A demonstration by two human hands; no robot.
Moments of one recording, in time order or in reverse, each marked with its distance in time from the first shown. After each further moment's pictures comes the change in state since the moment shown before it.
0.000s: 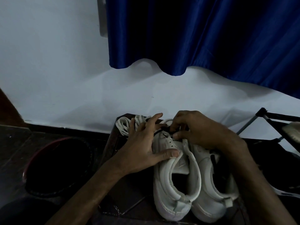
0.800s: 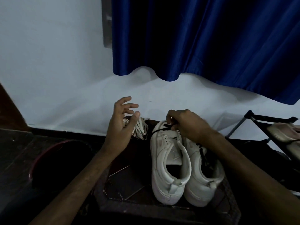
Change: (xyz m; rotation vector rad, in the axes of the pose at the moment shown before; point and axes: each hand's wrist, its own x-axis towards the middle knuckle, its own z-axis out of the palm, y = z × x) left_hand 0.000 -0.013 -0.031 -0.428 0.542 0.002; right_hand 0.009 0.013 0.013 -0.102 0.195 0.001
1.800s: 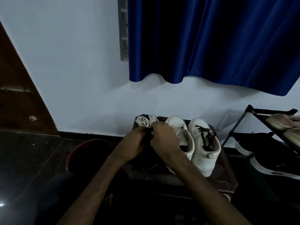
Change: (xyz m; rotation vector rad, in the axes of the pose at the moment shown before) left_hand -0.051 -0.003 -0.048 0.631 -0.558 0.280; right_hand -0.054 -0.168 0.026 0.149 0.225 0.262
